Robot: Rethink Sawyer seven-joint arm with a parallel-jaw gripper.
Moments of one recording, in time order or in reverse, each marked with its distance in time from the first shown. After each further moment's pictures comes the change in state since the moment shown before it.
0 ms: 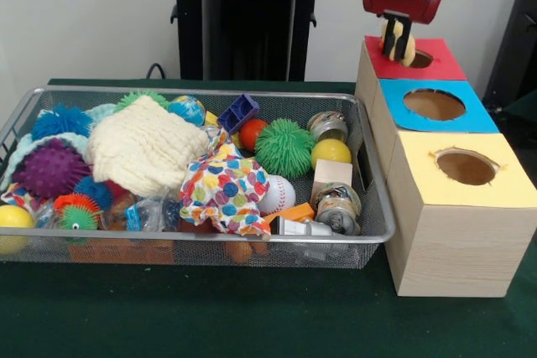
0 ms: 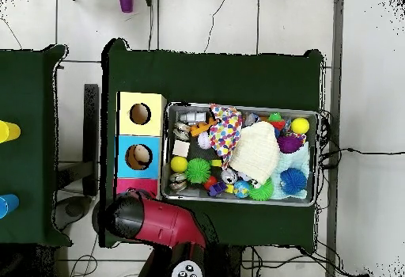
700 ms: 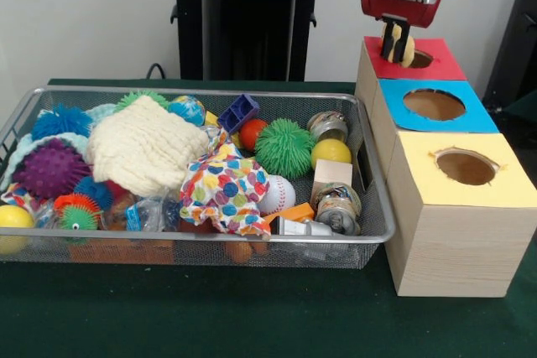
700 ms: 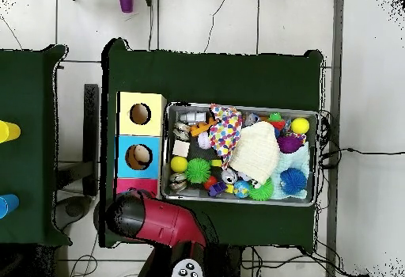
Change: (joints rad) arm 0.000 0.012 -0.001 0.000 0.013 0.000 0.000
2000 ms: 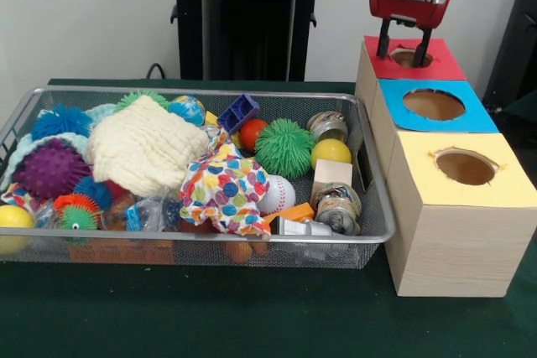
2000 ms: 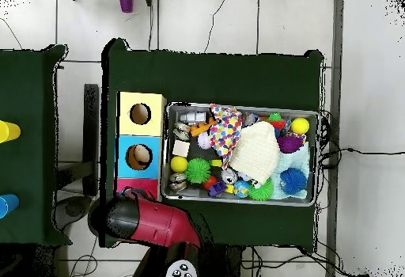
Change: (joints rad) arm 0.020 -0.003 0.005 0.002 0.016 -0.036 0.000
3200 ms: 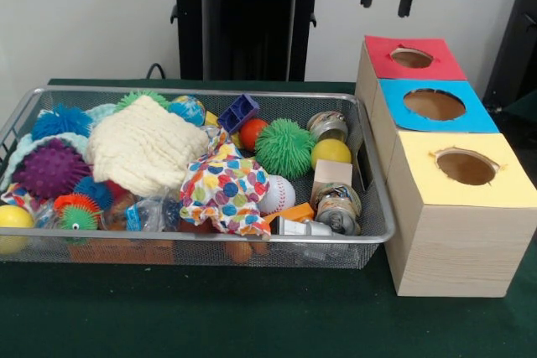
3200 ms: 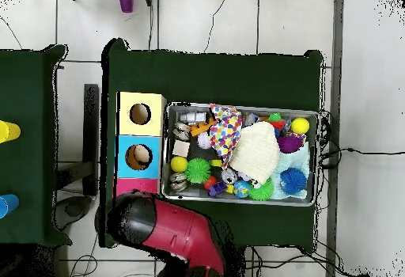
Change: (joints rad) arm -0.009 -0.118 -0.137 -0.073 -0.038 0.281 0.000
